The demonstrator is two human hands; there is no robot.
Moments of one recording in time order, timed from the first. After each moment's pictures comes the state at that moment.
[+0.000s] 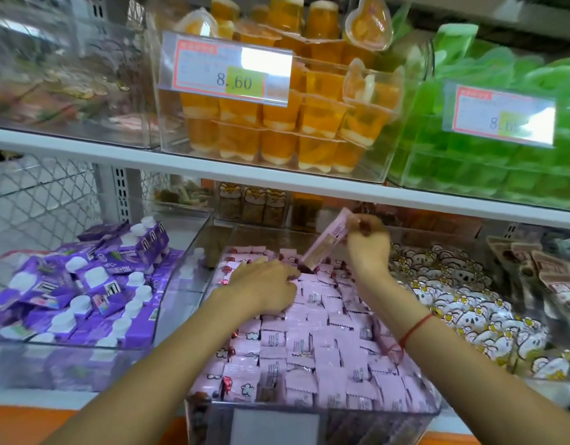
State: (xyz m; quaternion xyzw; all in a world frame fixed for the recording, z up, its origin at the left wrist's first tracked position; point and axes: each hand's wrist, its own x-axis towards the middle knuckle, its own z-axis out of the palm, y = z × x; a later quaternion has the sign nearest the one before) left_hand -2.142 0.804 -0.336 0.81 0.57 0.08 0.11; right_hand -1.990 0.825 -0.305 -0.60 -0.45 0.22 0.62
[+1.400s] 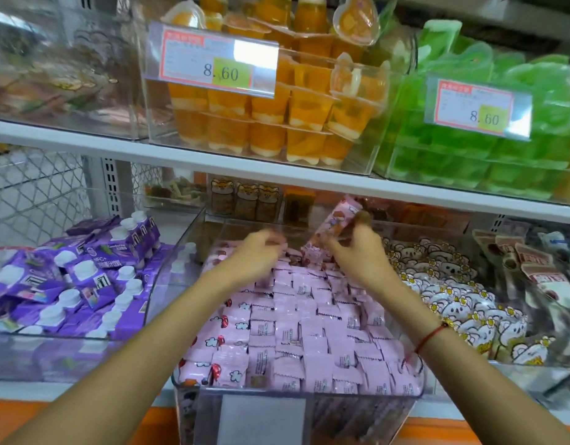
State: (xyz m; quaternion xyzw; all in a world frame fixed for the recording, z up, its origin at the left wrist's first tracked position) left_hand -2.141 0.805 -0.321 0.67 0.53 0.35 0.38; right_hand -1.968 0.797 -0.306 -0.62 -0.66 0.11 0.40
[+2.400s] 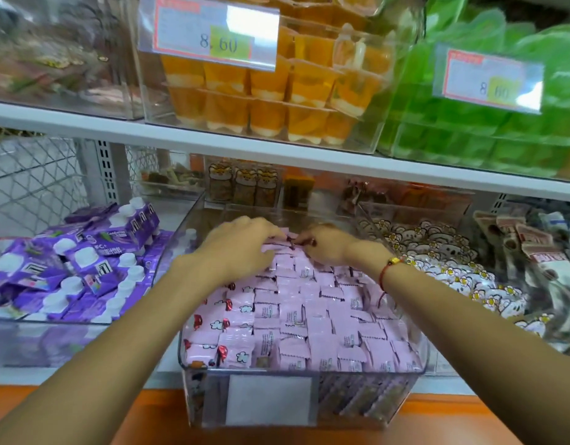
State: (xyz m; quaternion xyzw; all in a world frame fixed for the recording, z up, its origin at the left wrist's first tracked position) left_hand -2.165 0.786 -0.311 0.84 0.52 0.14 0.04; right_hand -1.982 0.847 -0.323 -0.59 -0.80 0.11 0.02
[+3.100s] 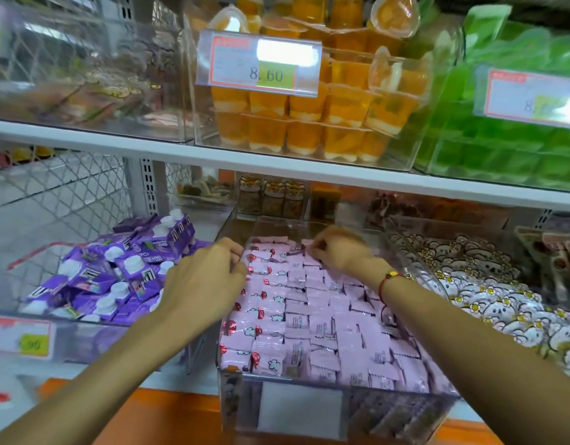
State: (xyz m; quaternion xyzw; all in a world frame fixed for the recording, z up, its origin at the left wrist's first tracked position) left_hand -2.225 0.746 -0.336 0.66 0.68 0.31 0.04; right_hand -2.012 0.855 -0.331 -0.60 -0.79 0.01 0.11
